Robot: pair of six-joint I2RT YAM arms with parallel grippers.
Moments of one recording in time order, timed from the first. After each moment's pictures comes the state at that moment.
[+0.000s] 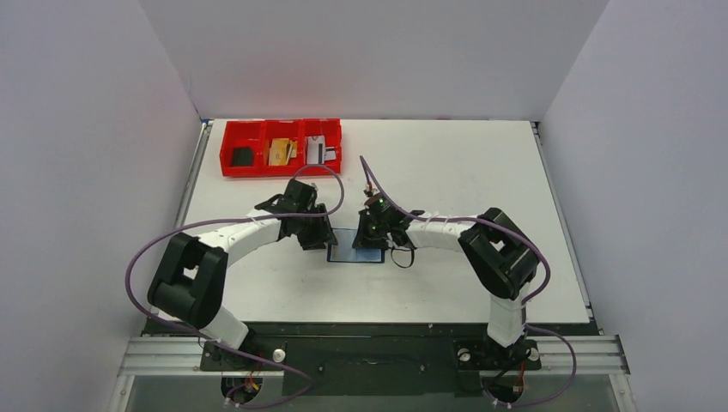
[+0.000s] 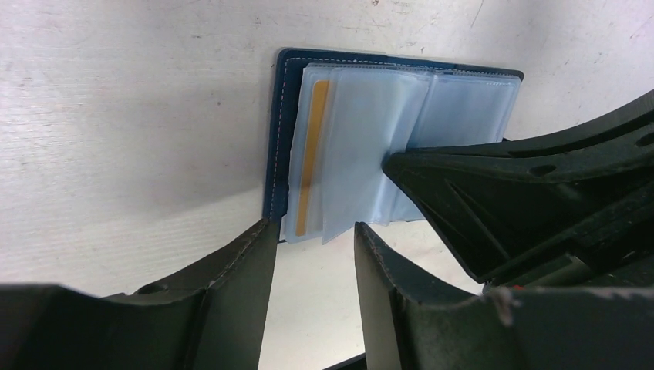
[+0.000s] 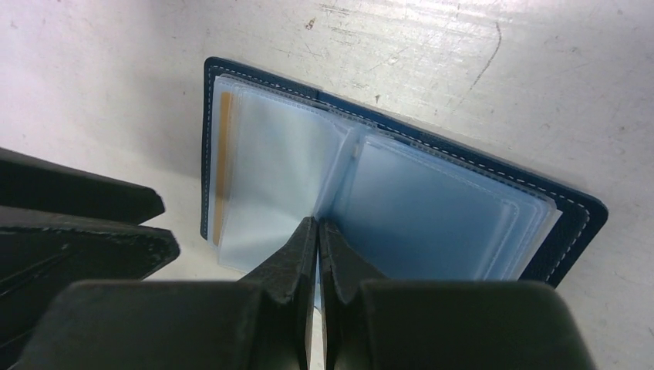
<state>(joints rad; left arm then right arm) -0.45 1.55 0.90 -0.40 0.19 -0.71 0.78 1.89 1.07 -0.07 -0.10 0.72</state>
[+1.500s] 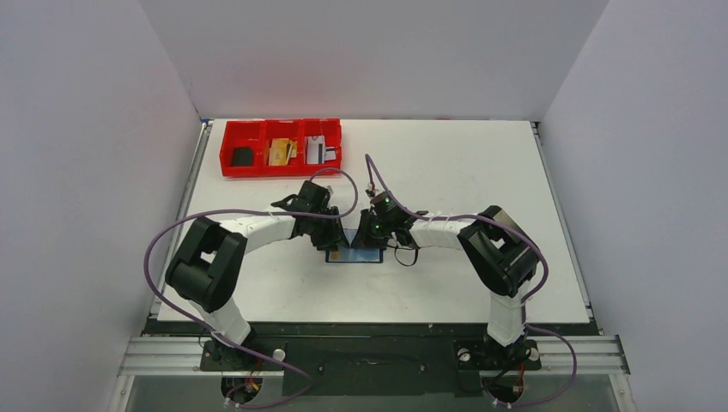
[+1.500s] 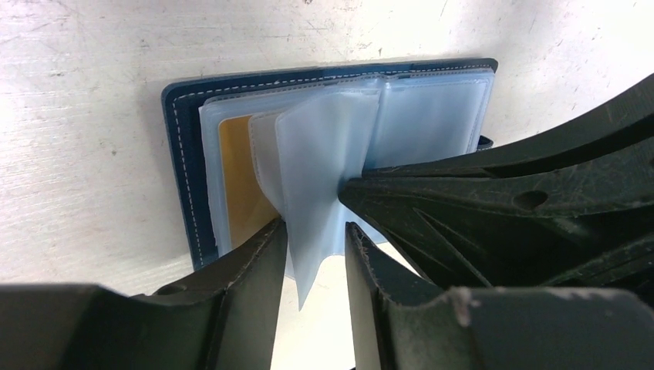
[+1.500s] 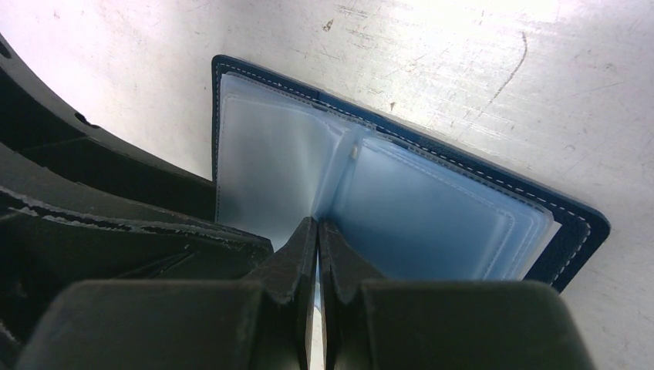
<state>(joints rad) -0.51 1.70 0.94 -0.30 0.25 -0.72 0.73 1.90 1.02 0.04 -0.24 0.72</state>
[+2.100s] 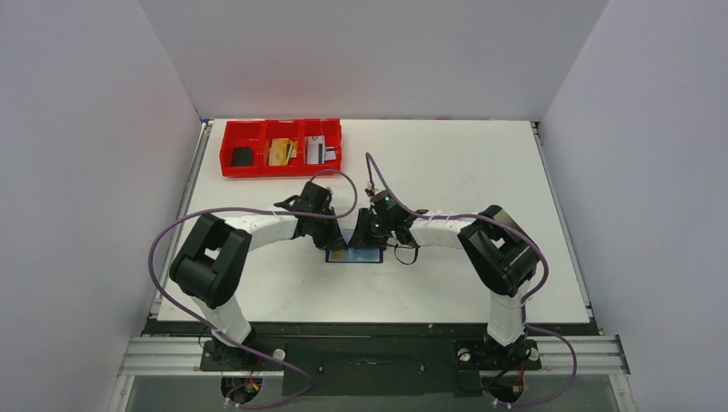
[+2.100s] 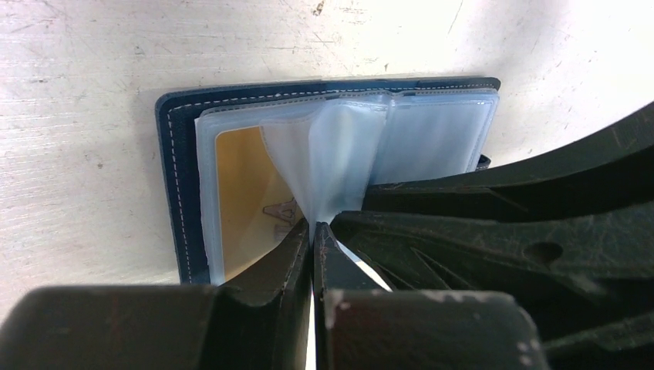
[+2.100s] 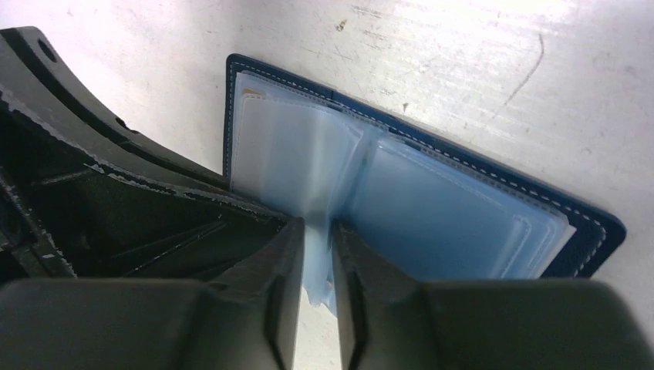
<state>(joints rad) -0.51 1.73 0.94 -0.26 0.26 -0.78 0.72 1.90 1.03 0.04 -0.26 0.73</state>
